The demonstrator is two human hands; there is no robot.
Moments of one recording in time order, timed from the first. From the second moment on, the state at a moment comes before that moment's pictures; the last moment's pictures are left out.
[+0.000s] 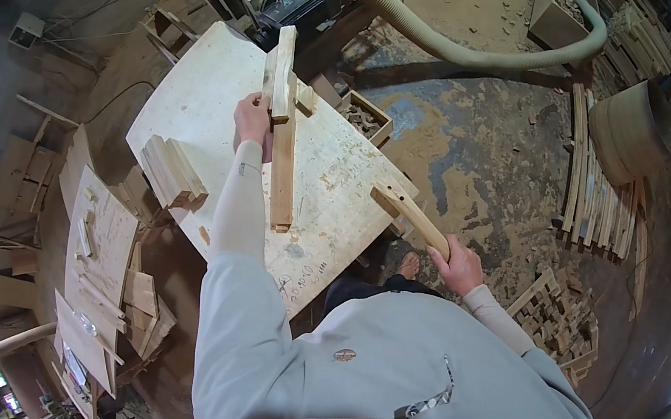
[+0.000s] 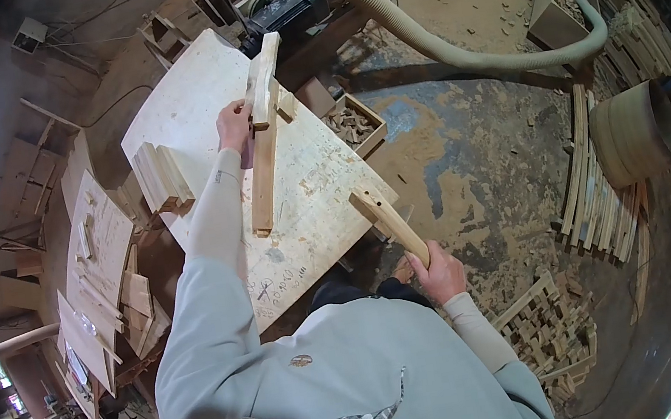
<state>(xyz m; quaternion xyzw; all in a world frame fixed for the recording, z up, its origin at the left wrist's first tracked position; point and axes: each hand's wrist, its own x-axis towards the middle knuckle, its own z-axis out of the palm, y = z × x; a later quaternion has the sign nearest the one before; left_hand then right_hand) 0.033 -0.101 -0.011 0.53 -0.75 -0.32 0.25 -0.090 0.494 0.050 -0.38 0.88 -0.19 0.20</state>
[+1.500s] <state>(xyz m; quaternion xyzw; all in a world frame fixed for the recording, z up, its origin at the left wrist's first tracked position) 0.006 -0.080 0.022 0.58 -0.73 -0.23 0.26 -0.079 0.497 -0.027 -0.37 0.88 -0.24 0.15</state>
